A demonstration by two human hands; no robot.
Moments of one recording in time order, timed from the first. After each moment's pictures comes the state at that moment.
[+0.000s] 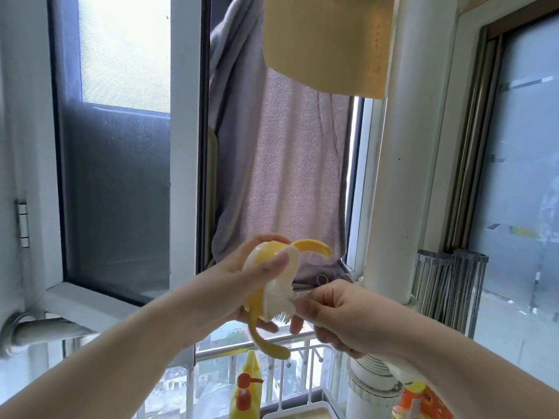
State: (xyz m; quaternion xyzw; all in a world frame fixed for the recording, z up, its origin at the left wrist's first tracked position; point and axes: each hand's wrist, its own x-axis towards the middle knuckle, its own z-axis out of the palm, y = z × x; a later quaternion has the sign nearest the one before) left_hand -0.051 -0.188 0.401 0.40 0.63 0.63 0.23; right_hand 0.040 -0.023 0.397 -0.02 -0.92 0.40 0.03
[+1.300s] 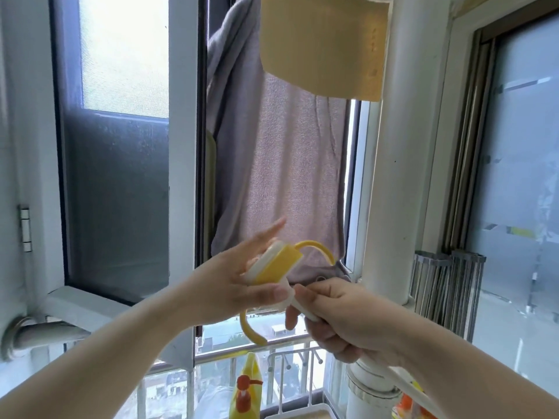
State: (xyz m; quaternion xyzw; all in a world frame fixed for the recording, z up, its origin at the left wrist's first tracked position) left_hand -0.069 -0.189 0.398 0.54 0.72 0.44 0.01; right_hand 0.045 -0.029 0.399 0.00 -0.82 0.58 -0.03
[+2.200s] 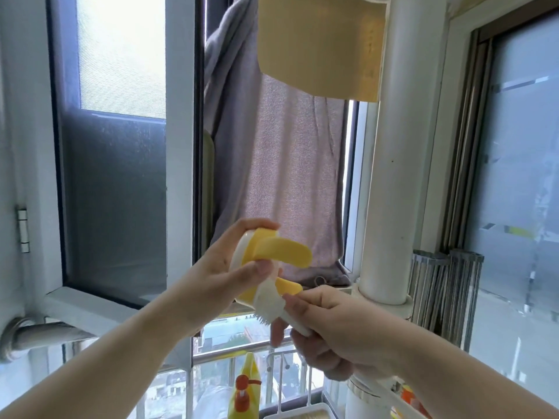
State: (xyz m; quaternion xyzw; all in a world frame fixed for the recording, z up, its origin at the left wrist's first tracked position) left_hand -0.052 -0.193 0.398 0.52 0.60 0.61 0.06; right_hand 0.051 -0.036 0.397 0.03 -0.81 0.58 -0.05
